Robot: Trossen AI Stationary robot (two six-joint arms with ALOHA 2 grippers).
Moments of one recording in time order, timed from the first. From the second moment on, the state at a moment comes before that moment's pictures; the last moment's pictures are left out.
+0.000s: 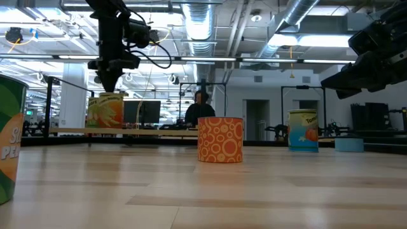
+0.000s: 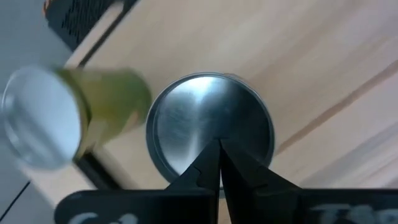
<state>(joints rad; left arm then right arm) 0.75 1.43 1.19 -1.18 -0.20 -0.08 0.03 0.24 0.02 0.00 0.05 0.07</state>
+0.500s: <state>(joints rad) 0.75 1.43 1.19 -1.34 -0.30 -0.12 0.03 0.24 0.02 -0.01 0.03 0.07</state>
